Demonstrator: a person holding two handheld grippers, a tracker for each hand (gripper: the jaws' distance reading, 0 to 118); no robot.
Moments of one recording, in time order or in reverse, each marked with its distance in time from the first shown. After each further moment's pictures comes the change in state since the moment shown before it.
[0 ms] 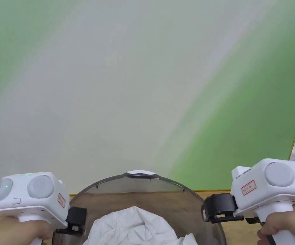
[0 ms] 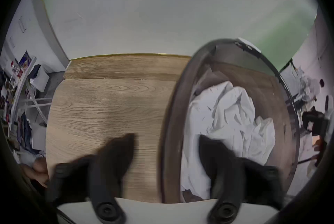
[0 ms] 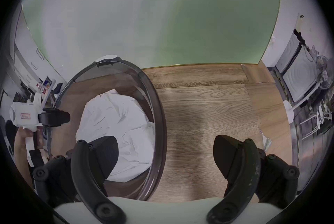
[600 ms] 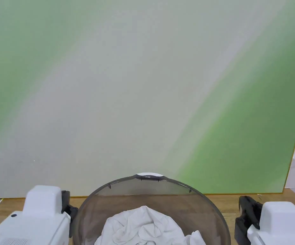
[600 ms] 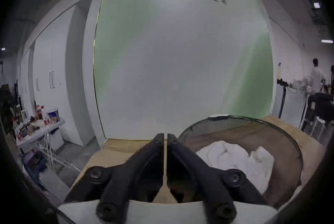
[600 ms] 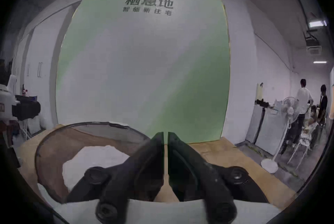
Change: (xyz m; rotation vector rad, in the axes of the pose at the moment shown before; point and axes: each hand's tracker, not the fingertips) left arm 0.006 -0.142 0.092 0.852 0.066 -0.184; right arm -0.077 -0.174 0.074 0.885 -0.259 0.085
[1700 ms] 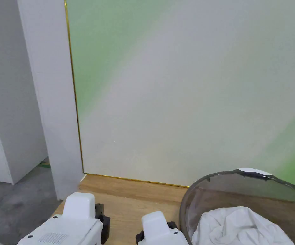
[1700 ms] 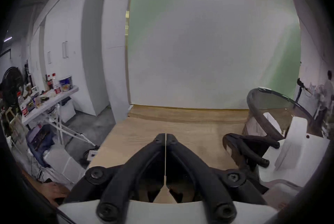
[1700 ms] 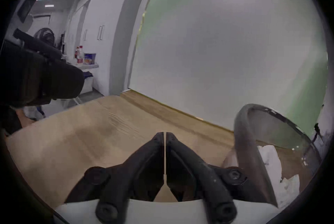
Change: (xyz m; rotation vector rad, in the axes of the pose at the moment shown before) left arm -0.096 -0.043 -0.062 -0.248 0.110 0.103; right arm -0.304 -0.067 -0.127 -0.161 0.514 0.264
